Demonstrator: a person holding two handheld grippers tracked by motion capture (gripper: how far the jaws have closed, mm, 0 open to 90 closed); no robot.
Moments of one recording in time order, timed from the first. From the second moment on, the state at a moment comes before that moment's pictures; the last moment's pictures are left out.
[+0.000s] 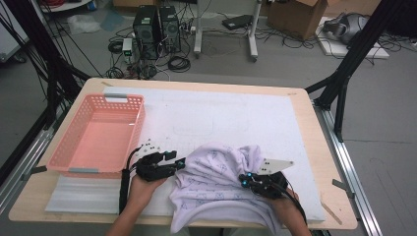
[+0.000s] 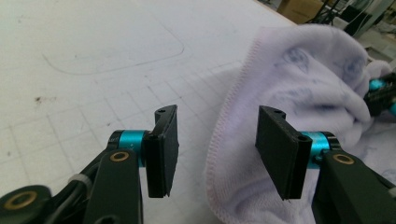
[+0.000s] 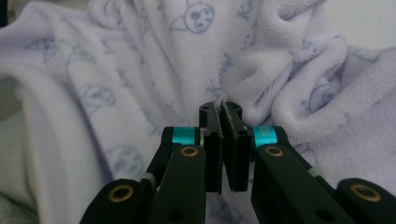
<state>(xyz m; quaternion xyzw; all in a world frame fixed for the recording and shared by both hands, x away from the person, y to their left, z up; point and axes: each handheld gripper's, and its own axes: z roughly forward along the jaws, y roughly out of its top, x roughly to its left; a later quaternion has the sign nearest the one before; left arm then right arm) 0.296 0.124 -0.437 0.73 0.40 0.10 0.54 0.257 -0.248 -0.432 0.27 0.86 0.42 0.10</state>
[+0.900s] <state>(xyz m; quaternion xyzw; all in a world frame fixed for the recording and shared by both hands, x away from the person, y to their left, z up) 0.317 0.042 -0.419 0.81 0.32 0.09 0.49 0.295 -0.276 -0.387 0.36 0.79 0.46 0.18</state>
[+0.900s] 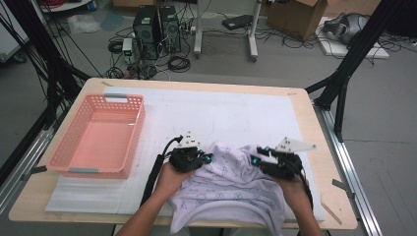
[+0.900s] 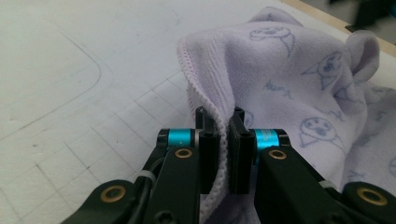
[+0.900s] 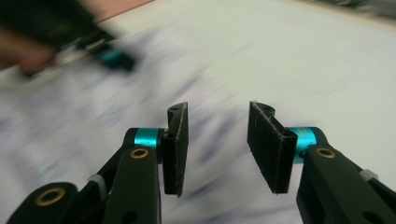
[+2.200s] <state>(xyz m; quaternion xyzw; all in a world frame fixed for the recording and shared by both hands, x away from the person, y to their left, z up) 0.347 0.052 -0.394 0.80 0.35 0.05 0.48 0.257 -0.298 -0.425 0.39 0.81 0.40 0.19</state>
